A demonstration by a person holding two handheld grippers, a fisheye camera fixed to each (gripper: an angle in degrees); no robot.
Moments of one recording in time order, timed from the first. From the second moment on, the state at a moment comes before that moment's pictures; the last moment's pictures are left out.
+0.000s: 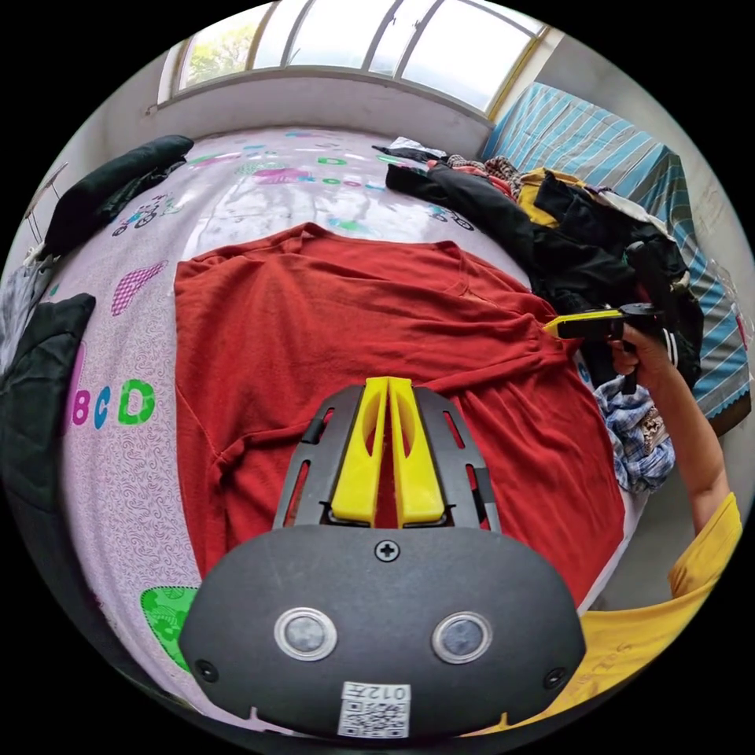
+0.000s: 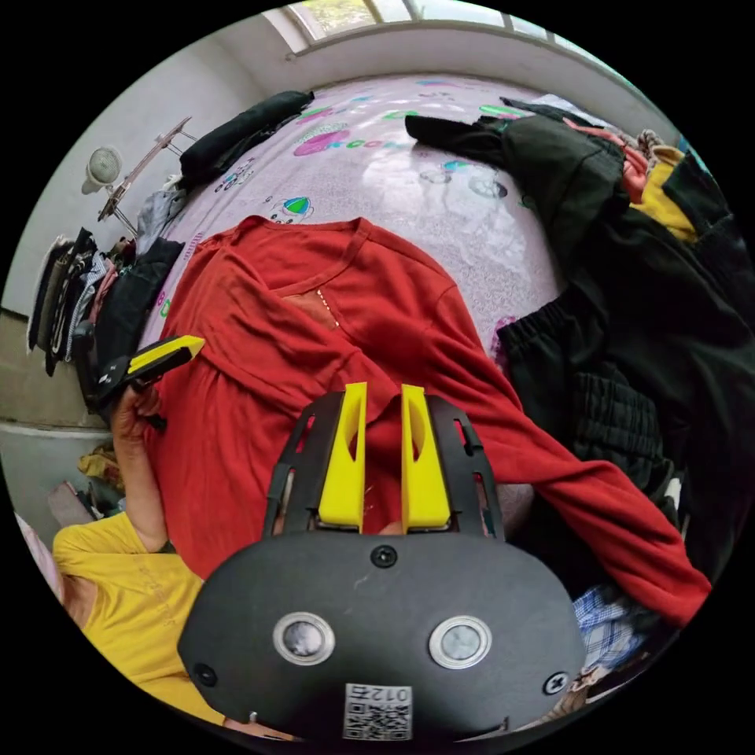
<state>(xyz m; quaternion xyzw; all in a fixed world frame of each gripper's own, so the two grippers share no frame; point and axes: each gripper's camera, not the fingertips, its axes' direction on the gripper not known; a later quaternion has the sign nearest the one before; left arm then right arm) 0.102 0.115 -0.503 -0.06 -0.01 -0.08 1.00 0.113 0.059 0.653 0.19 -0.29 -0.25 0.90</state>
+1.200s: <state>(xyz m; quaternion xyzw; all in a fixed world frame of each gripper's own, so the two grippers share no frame) 0.053 0.114 -0.556 -0.02 0.04 -0.13 0.99 0.021 0.187 0.561 0.36 -0.04 -0.36 0.86</state>
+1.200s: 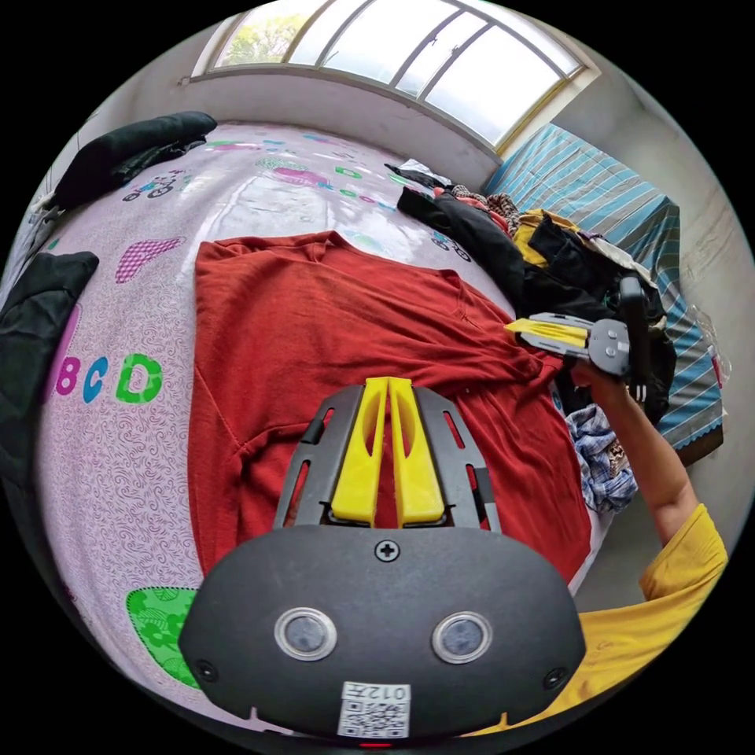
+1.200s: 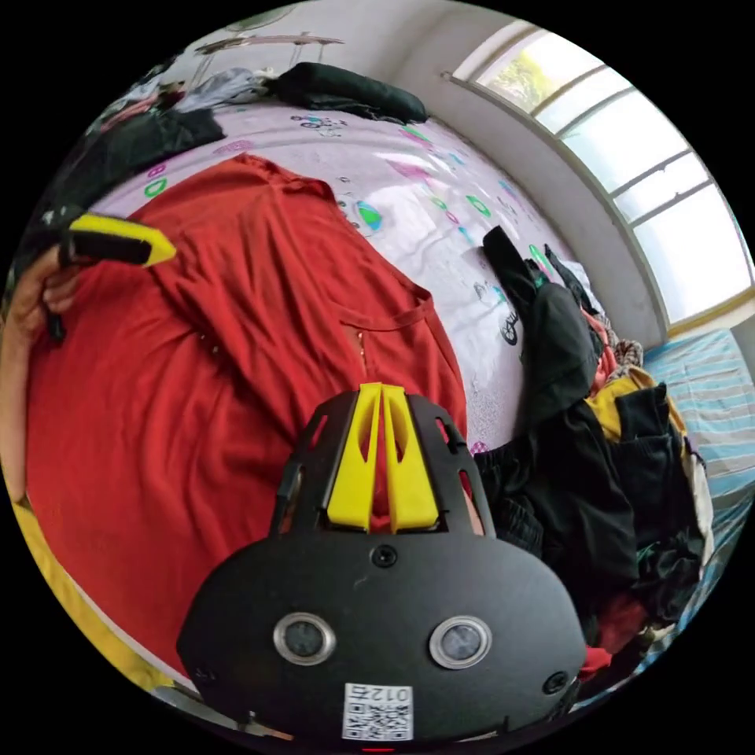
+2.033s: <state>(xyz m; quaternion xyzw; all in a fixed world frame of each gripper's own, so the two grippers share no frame) 0.136 0.060 -0.604 -0.02 -0.06 -0.04 1.00 0.154 0.174 0.555 0.29 -0.20 -0.27 0.90</state>
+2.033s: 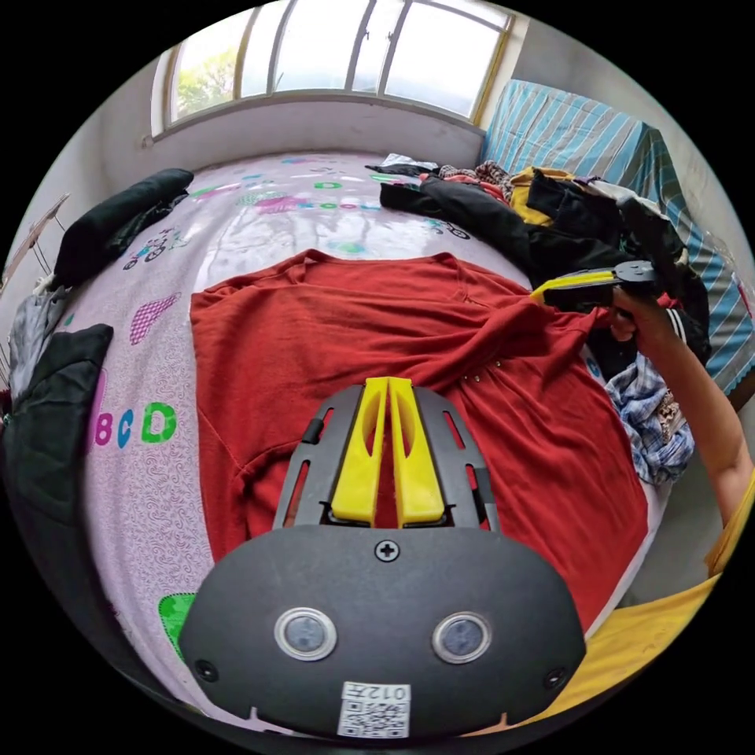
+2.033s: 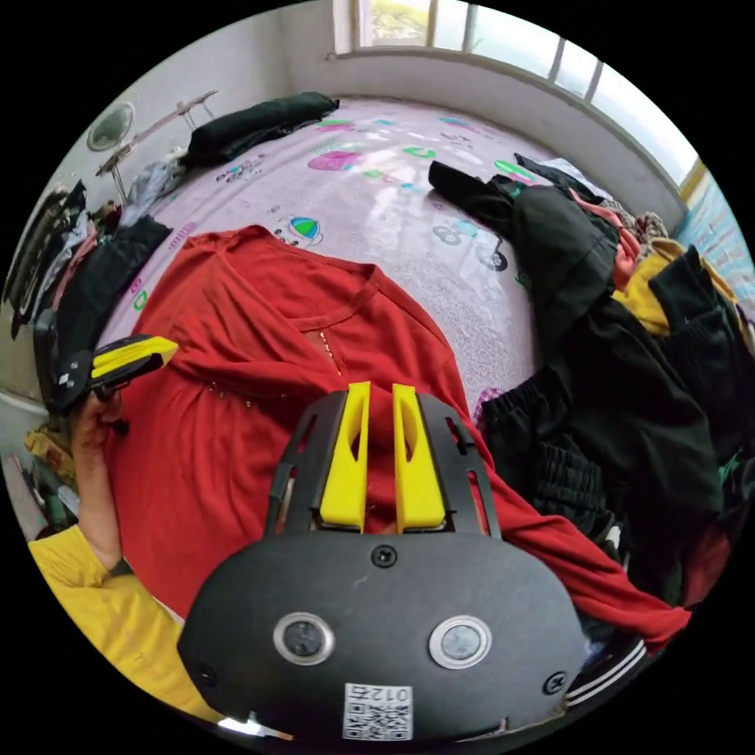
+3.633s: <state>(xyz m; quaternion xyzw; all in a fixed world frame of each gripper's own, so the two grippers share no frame) 0.237 -0.081 -0.671 0.00 -0.17 -0.20 0.97 0.360 0.116 0.514 0.28 -0.61 -0.24 0.70</state>
